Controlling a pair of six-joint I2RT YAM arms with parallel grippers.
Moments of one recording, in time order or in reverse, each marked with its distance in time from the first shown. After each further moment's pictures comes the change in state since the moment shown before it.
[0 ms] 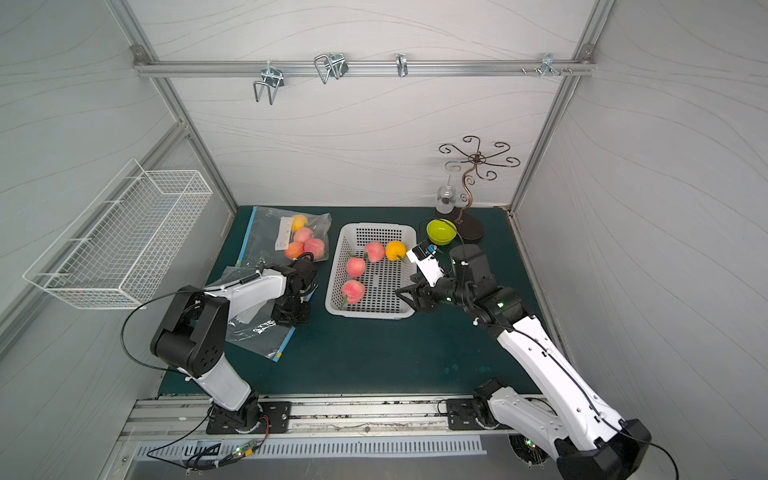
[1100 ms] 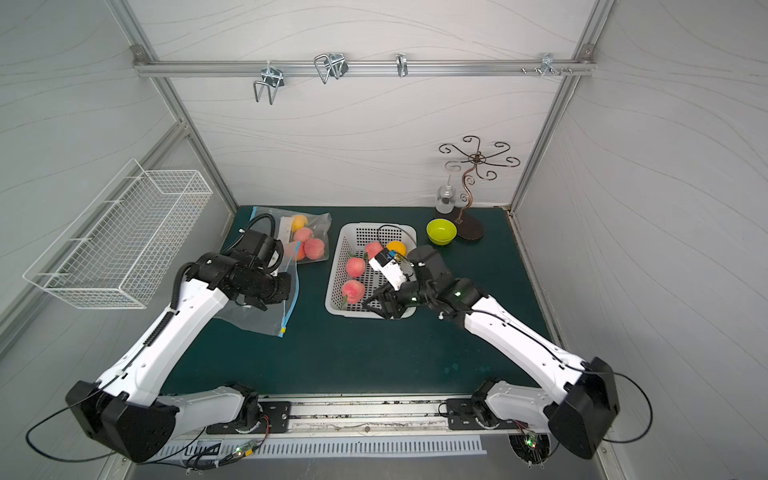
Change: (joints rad) left arm 0.027 -0.496 0.305 -0.293 0.198 -0.027; right arm 0.272 0.306 0.037 0.211 -0.063 0.217
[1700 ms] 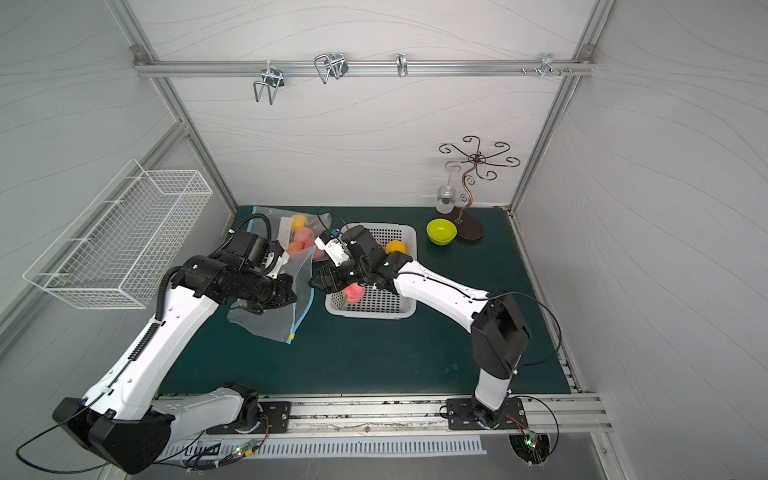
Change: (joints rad) left arm 0.000 -0.036 0.021 -0.029 0.214 -0.024; right arm 0.116 0.517 0.462 0.120 0.077 0.187
